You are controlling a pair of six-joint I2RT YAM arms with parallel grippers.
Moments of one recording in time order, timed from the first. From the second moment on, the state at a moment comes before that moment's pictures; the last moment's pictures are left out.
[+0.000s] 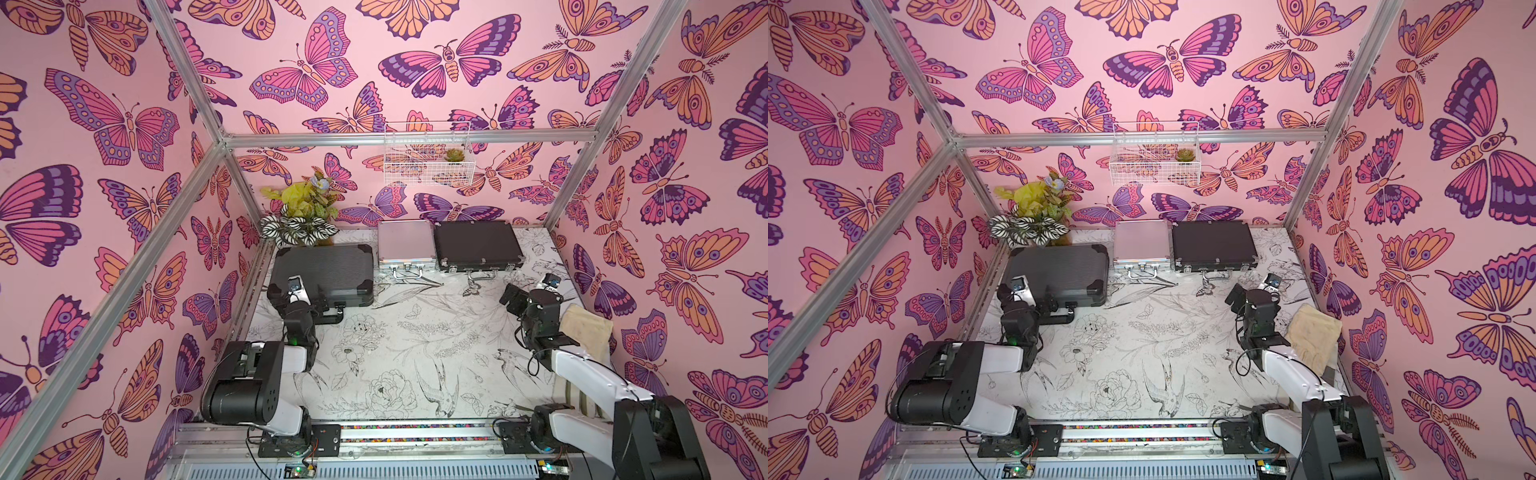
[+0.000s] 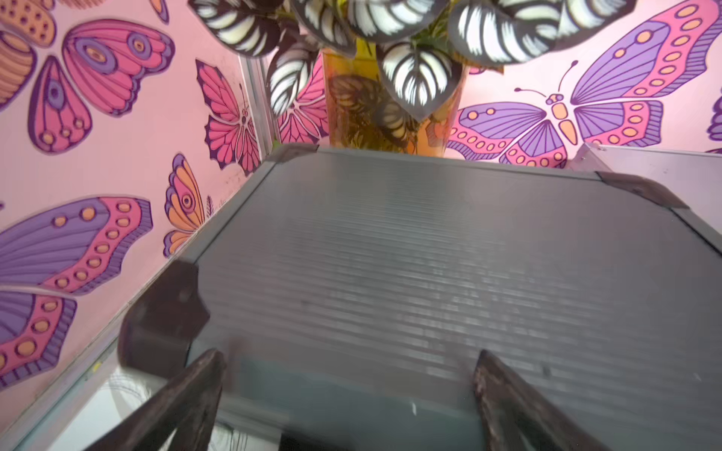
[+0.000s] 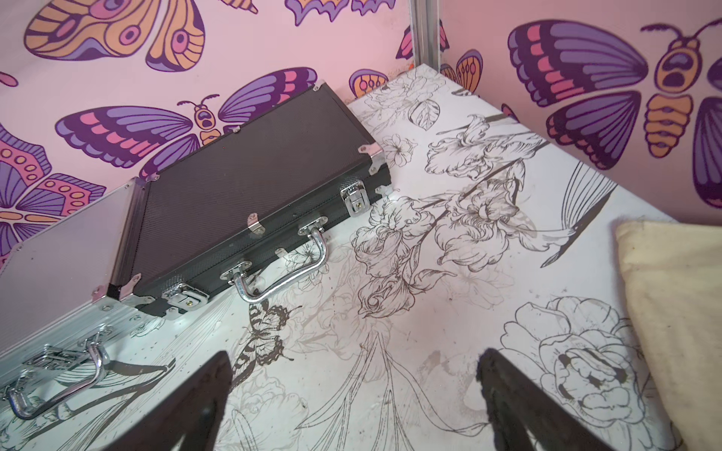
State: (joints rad) left arm -0.02 1.50 0.30 0.97 -0.26 -0.06; right arm 0.11 1.12 0.43 0.27 0.31 0.46
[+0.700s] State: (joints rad) left arm -0.05 1.53 0.35 0.96 -0.25 -0.03; right arm 0.12 1.43 0.40 0.60 0.40 0.09
